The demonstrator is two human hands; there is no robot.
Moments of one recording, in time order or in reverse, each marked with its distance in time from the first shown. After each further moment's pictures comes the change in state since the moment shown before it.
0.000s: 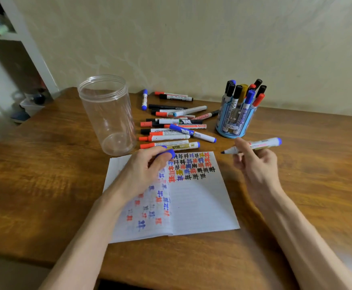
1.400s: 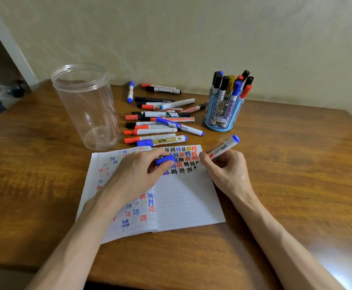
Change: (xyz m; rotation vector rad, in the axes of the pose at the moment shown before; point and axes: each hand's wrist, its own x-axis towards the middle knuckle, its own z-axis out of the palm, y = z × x) left_hand 0.000 -0.003 0.022 0.353 0.010 0.115; right_hand -0.009 0.026 -0.002 -0.573 -0.130 -0.215
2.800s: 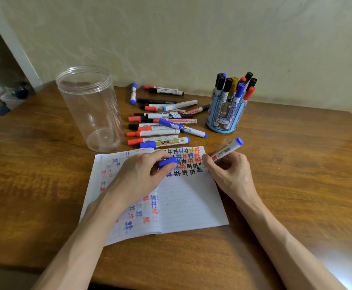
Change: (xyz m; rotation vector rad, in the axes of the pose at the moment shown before) left_hand -0.002 0.004 -0.002 -0.018 -0.010 -0.025; right_hand 0.002 0.003 0.000 0.009 -0.008 -0.004
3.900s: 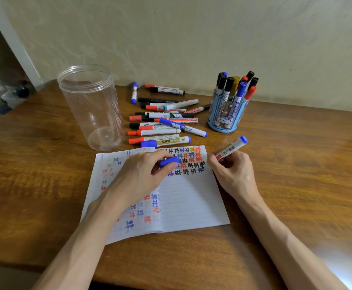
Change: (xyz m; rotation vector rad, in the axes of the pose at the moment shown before) left_hand 0.000 0.001 -0.001 0.021 -0.018 -0.022; right_hand 0.000 0.000 -0.002 -0.038 0.023 0.045
